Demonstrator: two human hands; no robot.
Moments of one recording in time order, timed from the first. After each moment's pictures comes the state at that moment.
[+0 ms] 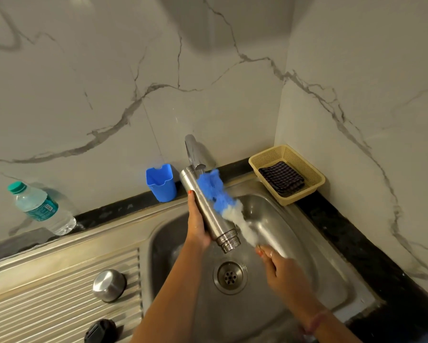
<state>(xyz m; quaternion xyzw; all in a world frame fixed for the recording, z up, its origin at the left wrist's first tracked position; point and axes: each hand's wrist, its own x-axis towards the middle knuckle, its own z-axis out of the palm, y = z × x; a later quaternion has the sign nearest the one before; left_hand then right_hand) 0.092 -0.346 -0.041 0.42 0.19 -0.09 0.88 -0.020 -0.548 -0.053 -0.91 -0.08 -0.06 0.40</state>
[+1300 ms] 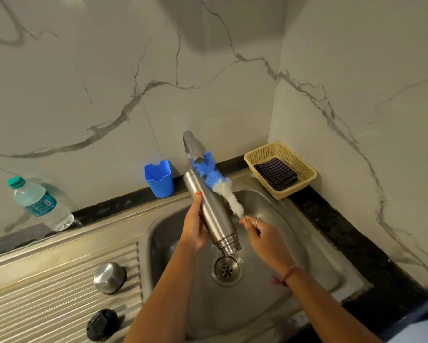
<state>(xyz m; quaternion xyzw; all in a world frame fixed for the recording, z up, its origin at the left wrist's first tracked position) 0.072 -0.333 -0.047 0.47 0.19 -0.09 0.86 0.021 -0.523 -0.034 -0.88 -0.06 -0.06 0.46</state>
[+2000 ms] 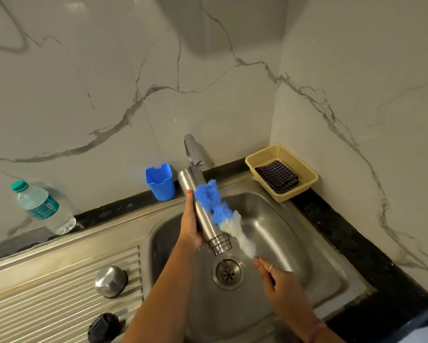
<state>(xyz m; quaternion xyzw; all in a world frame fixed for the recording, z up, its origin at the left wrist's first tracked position) 0.084 -0.327 -0.051 0.42 0.18 -0.11 0.88 -0.061 -0.540 -0.065 -0.88 -0.08 -0.11 0.45</state>
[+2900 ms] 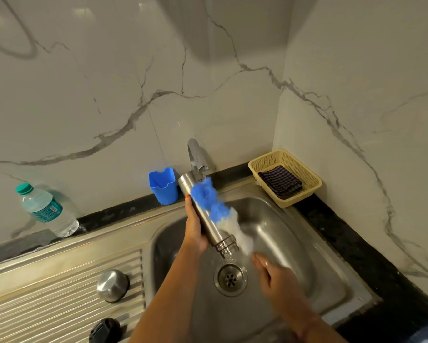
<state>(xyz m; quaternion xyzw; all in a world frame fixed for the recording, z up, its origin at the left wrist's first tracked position) 0.085 -0.333 -0.041 0.40 0.19 -0.09 0.89 -0.031 -0.537 -0.075 -0.90 -0.11 -0.14 0.39</state>
